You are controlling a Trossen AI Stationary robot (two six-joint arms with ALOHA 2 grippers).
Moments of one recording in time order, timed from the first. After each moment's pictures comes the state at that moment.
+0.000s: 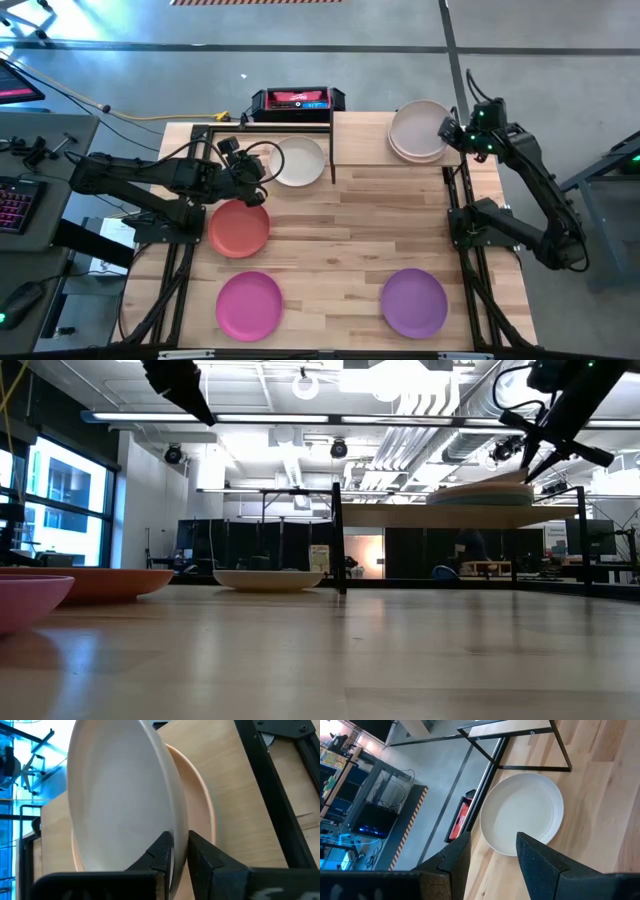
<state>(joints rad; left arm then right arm) -0.10 1.15 1.13 -0.94 -0.85 -0.05 -1.21 0.81 0.89 -0.91 -0.16 0.78</state>
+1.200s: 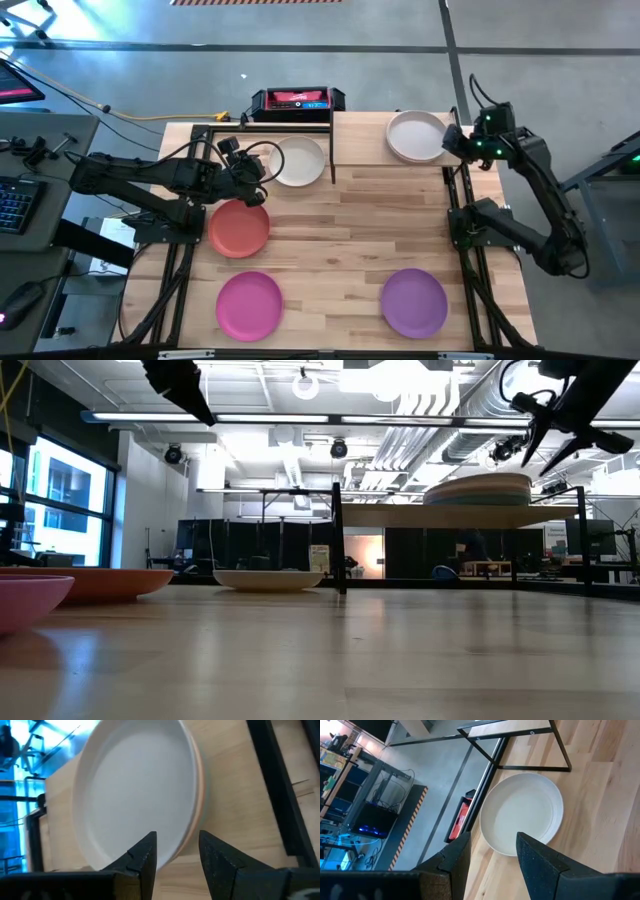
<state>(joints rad) -0.10 1.15 1.13 -0.94 -0.85 -0.05 -1.21 0.75 0.94 -1.09 -0.25 0.78</state>
